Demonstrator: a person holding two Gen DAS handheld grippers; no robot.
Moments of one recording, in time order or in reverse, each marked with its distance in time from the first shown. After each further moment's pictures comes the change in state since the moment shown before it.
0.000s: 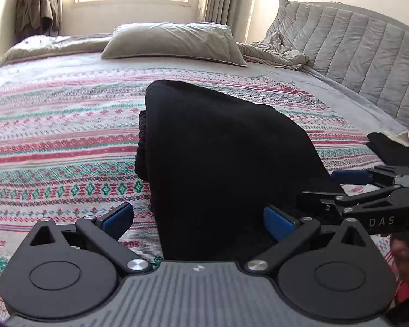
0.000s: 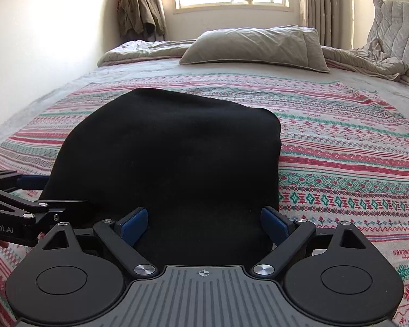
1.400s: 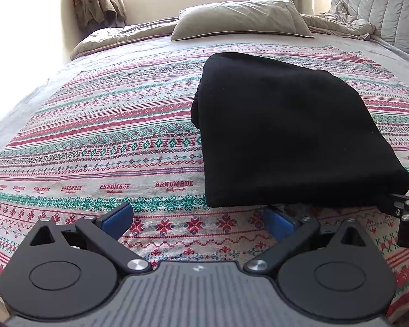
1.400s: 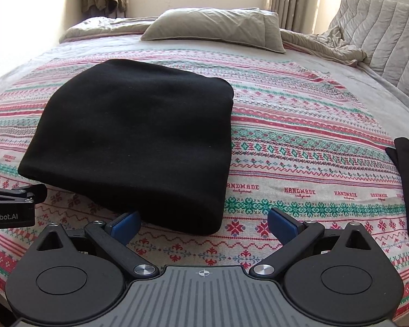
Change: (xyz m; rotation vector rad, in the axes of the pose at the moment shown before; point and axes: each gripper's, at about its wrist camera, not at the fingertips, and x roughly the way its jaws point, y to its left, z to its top) left arm -0.016 -0.034 -0.024 -0.024 0.130 0.392; right arm -0.036 0.012 -0.027 0.014 0.102 -0.220
